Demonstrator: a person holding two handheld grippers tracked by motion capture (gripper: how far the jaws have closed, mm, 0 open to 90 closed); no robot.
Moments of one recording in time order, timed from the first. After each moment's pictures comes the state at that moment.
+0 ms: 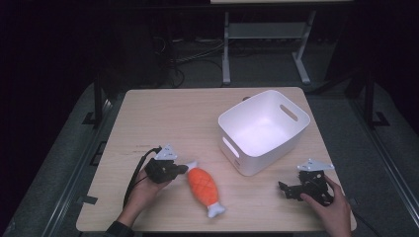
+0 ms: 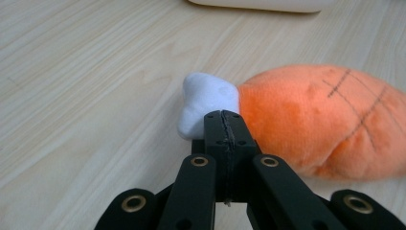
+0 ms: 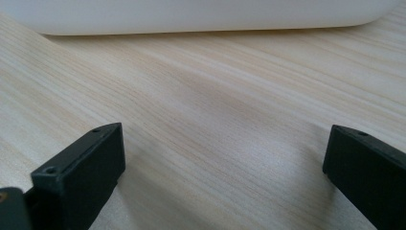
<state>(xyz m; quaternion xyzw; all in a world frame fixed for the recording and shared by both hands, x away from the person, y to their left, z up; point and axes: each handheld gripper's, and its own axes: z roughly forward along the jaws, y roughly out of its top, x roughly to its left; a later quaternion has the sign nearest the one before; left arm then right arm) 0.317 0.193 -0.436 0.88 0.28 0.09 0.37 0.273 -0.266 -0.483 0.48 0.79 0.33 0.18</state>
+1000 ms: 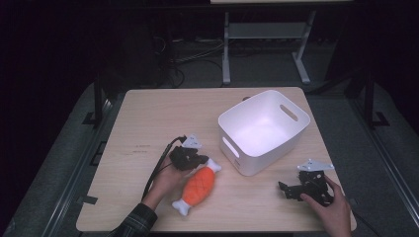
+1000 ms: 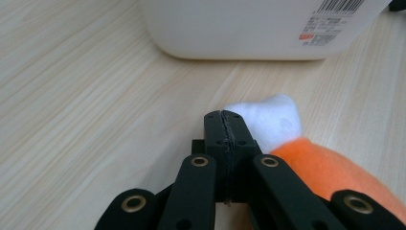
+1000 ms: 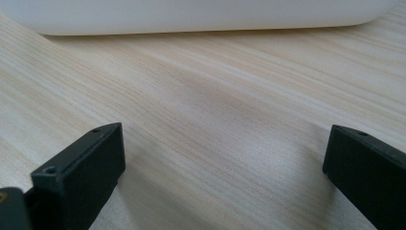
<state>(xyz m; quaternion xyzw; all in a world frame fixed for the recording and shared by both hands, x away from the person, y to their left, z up) 0.354 0.131 -0.439 0.89 0.24 0.08 0.37 0.272 -0.266 -0.483 0.48 0.79 0.33 0.18</state>
